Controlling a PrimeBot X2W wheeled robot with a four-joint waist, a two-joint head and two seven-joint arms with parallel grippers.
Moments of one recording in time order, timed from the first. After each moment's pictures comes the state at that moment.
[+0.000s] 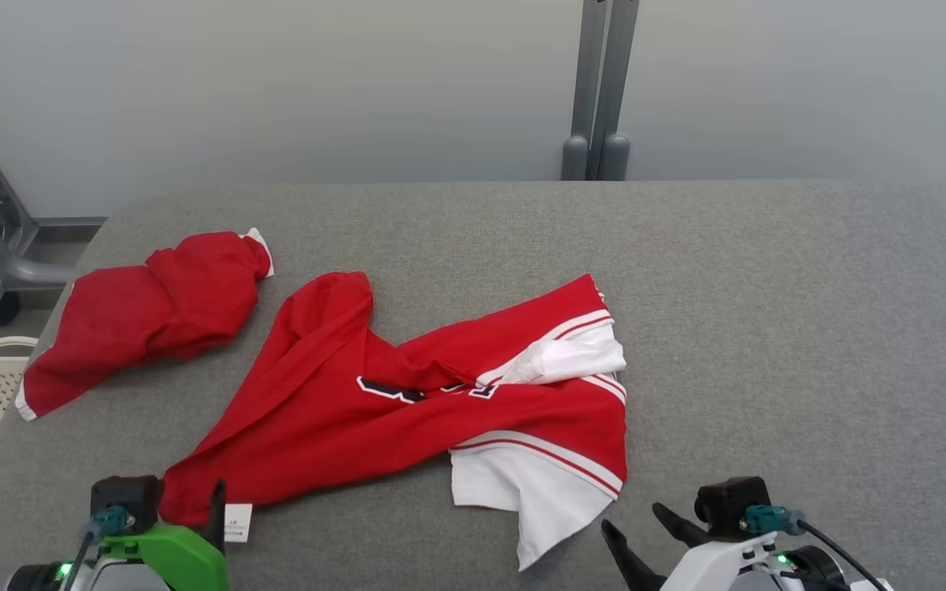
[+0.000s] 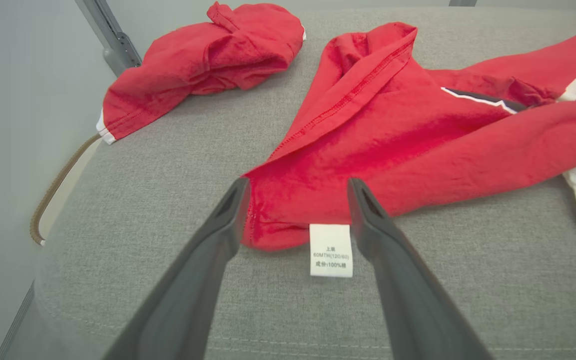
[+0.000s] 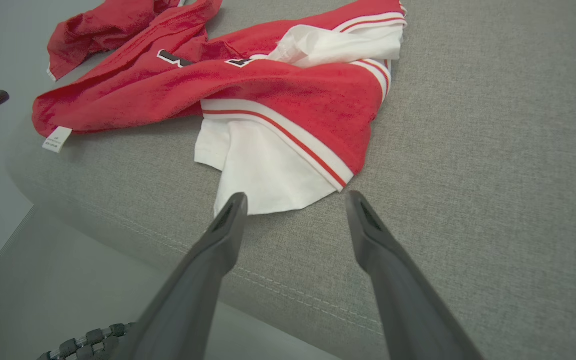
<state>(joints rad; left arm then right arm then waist) -0.06 0.34 -0.26 0.40 -0.40 0.04 0.02 0.11 -0.05 0.24 0.07 0.24 0.13 0.29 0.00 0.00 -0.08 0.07</state>
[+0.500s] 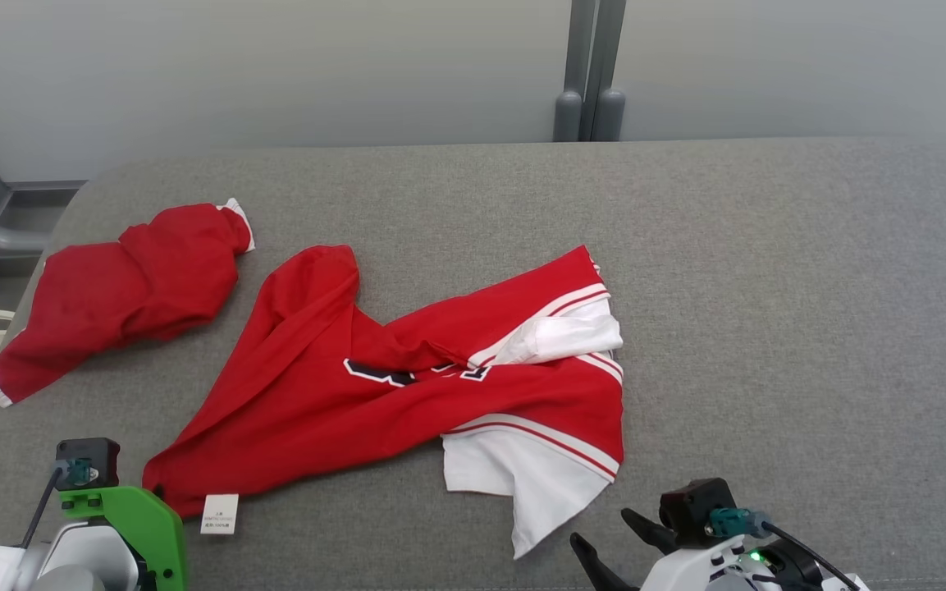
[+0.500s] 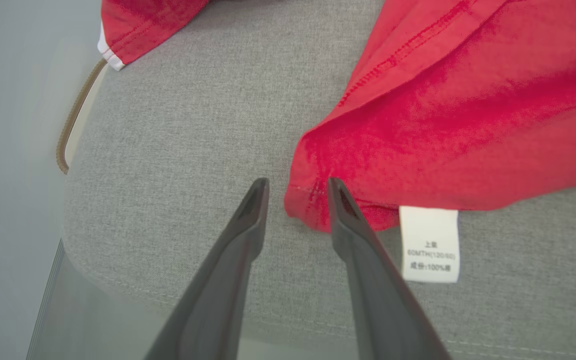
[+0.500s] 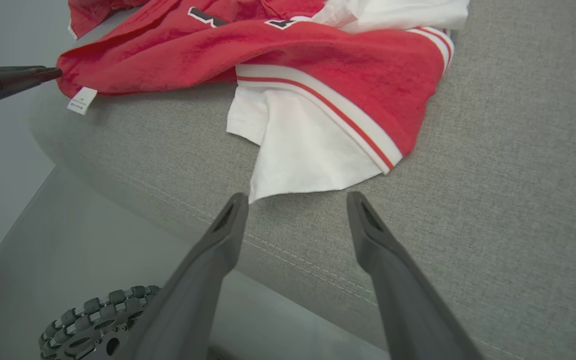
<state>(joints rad) -0.22 0.37 -0.26 0.60 -0.44 0.04 0.22 0.13 -0.05 0.32 -0.04 0.21 0.13 0.39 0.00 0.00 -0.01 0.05</state>
